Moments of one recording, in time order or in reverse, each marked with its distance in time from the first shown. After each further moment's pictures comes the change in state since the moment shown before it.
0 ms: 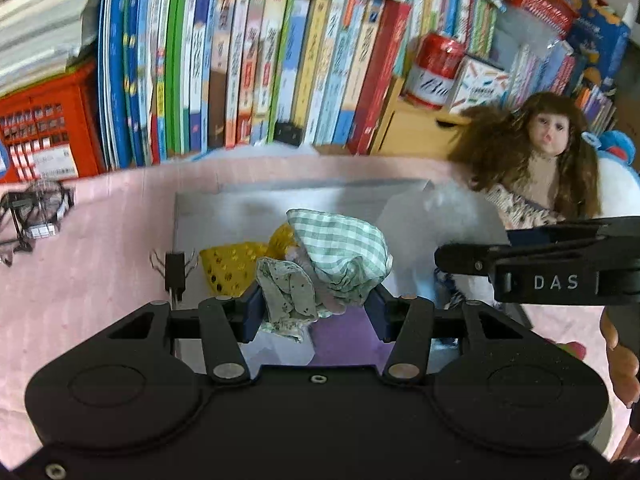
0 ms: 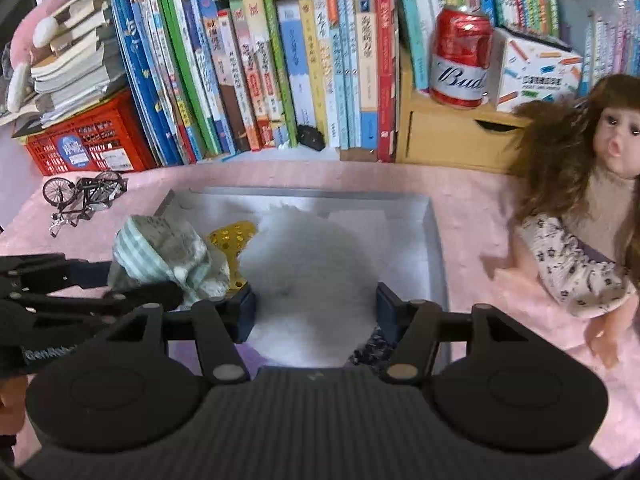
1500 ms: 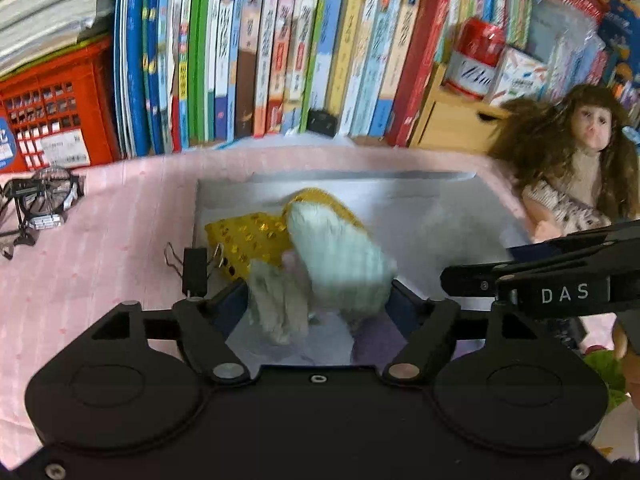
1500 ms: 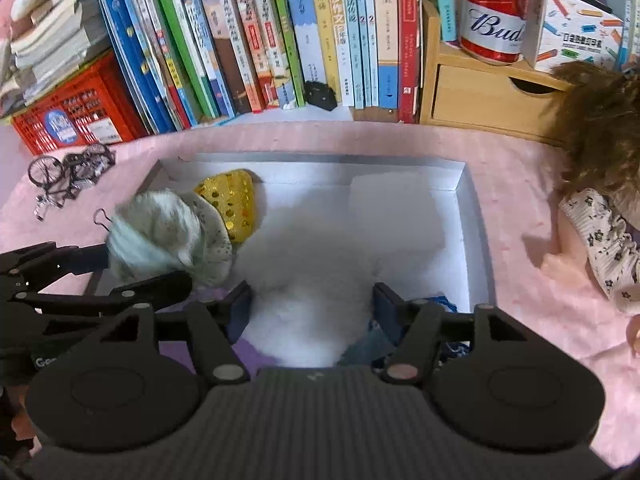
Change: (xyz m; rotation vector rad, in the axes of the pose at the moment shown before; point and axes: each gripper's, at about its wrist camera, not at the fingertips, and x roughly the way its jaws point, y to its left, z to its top) left arm 0.026 0.015 -0.004 -0.009 -0.032 0.061; right arm 0.045 0.002 0.002 0.016 0.093 0.028
